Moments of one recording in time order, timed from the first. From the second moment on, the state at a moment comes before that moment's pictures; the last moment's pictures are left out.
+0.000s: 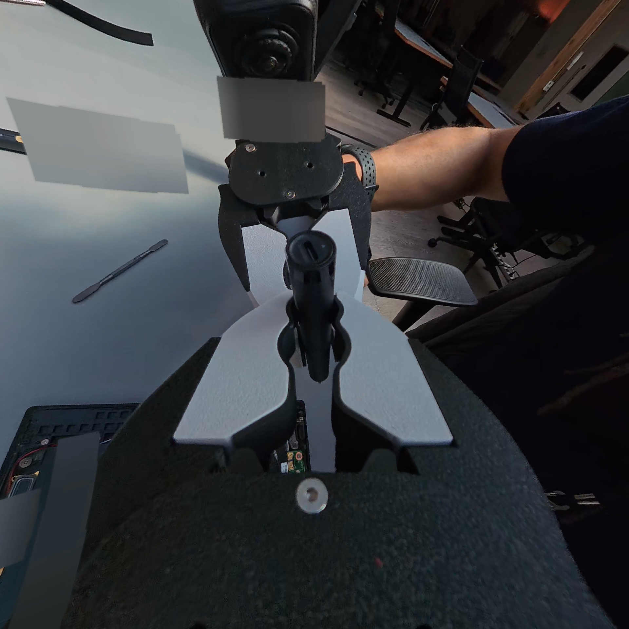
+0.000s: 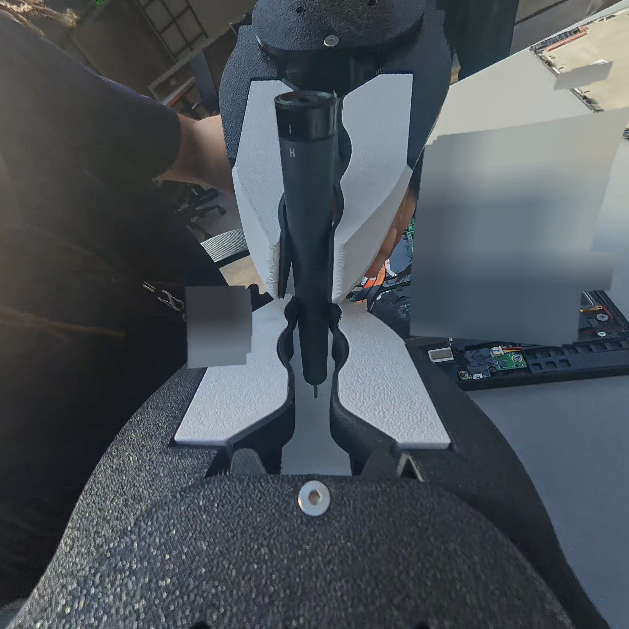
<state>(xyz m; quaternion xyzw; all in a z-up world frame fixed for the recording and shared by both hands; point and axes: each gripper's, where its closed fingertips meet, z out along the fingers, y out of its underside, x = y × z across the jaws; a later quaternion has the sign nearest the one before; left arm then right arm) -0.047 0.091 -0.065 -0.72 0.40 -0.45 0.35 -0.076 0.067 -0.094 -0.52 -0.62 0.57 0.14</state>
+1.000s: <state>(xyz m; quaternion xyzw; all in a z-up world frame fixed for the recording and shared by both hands) -0.288 0.063 -0.147 -0.87 0.21 -0.01 0.45 -0.145 0.196 -0.085 -0.58 -0.49 0.46 0.46</state>
